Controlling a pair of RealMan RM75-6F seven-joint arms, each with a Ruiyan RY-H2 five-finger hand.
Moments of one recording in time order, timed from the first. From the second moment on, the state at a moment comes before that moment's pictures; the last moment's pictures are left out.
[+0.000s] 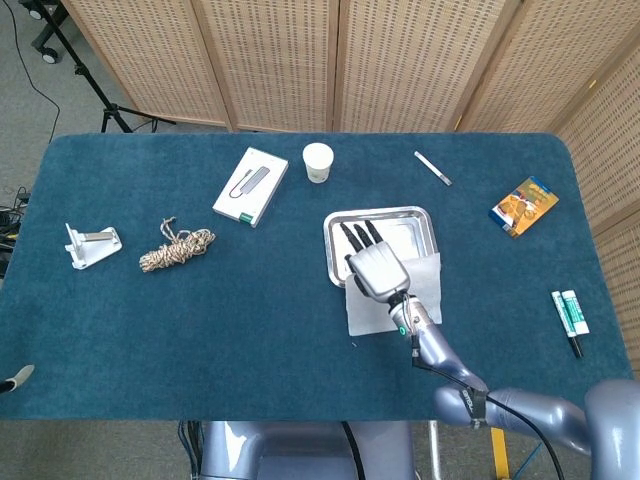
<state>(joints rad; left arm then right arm) 0.04 -1.08 -0.06 -1.66 1.41 1.54 -0.02 0.85 -1.61 0.28 -1.44 -1.02 0.93 -0.69</state>
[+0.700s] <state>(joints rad) -0.01 -1.09 -0.11 -1.64 1.26 1.43 0.00 1.12 -1.85 0.35 -0.87 -0.85 0.77 -0.76</state>
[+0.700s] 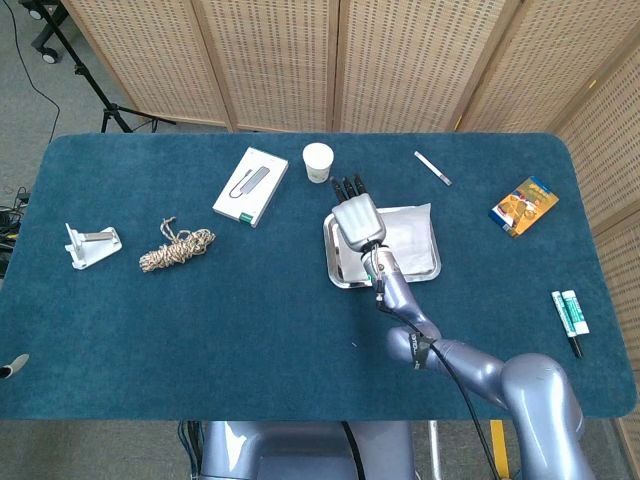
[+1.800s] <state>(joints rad) -0.02 -1.09 -0.11 -1.62 1.23 1.40 0.00 1.17 -2.02 0.40 -0.52 -0.93 0.68 -0.44</state>
